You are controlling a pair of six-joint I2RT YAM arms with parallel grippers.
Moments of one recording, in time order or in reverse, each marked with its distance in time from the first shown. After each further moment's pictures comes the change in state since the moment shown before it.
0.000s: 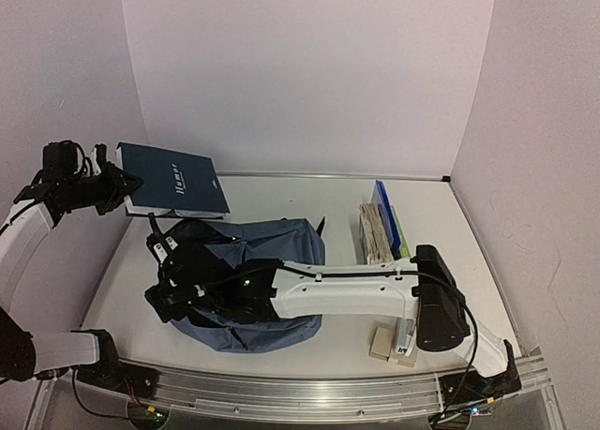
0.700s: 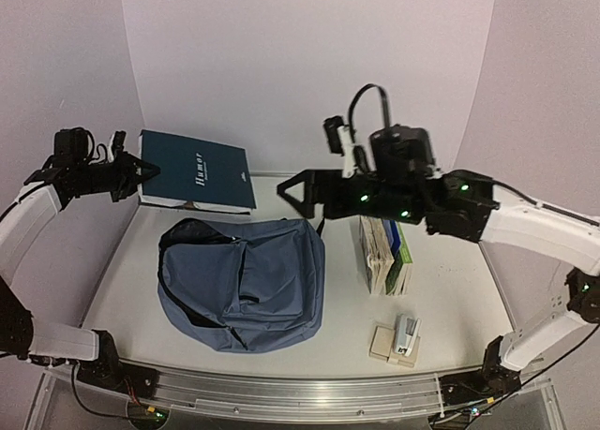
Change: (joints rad) left arm -0.056 0.128 0.096 0.038 0.220 0.017; right arm -0.313 -0.950 -0.766 -0.012 -0.113 0.155
